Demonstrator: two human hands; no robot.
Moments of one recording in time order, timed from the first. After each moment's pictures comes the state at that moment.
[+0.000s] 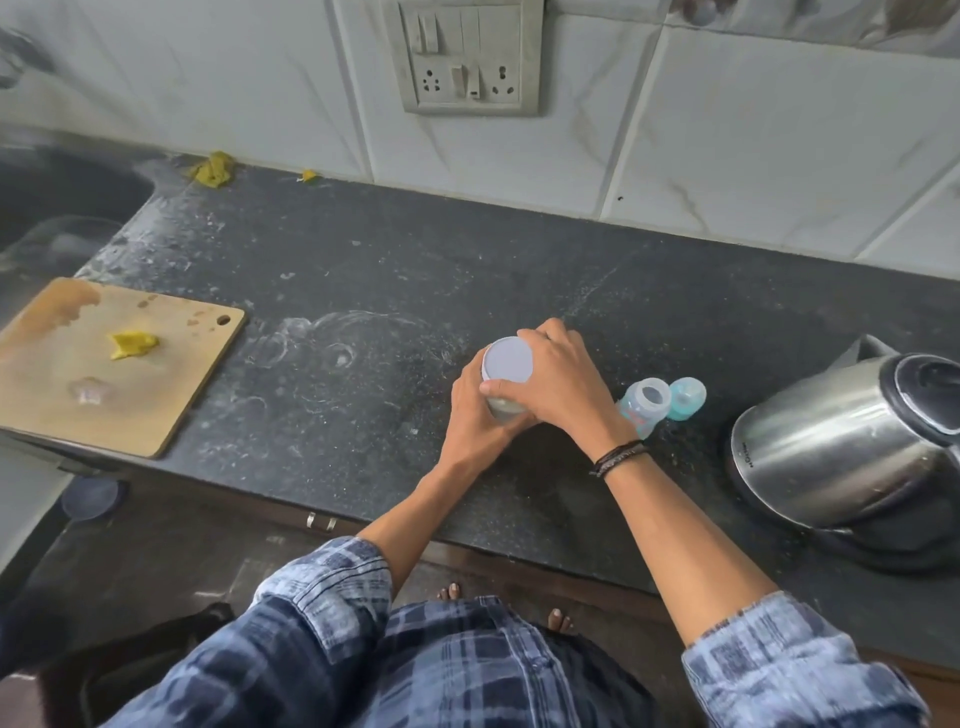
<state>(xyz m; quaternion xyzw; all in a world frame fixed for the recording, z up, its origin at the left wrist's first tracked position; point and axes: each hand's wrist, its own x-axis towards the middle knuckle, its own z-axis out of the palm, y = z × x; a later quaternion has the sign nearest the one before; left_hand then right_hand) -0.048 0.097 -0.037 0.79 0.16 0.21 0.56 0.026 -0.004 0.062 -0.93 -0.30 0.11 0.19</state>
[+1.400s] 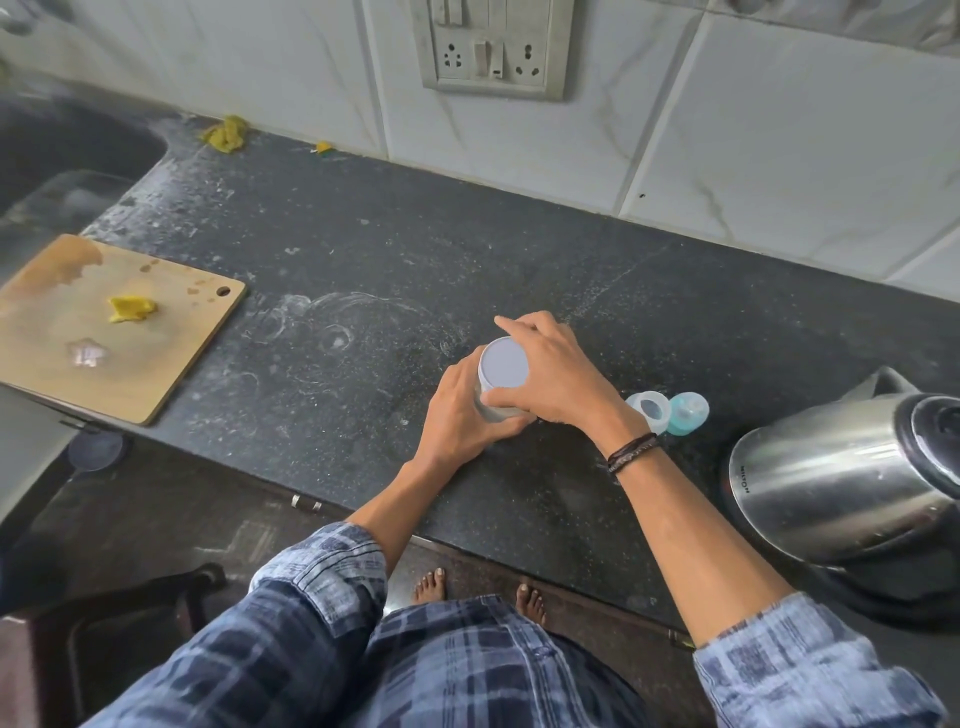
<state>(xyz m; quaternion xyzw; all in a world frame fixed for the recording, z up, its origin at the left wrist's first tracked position) -0.052 0.103 -0.047 0.87 0.19 0.19 0.42 0.049 -0.007 0.067 -0.88 -0.39 0.19 0.20</state>
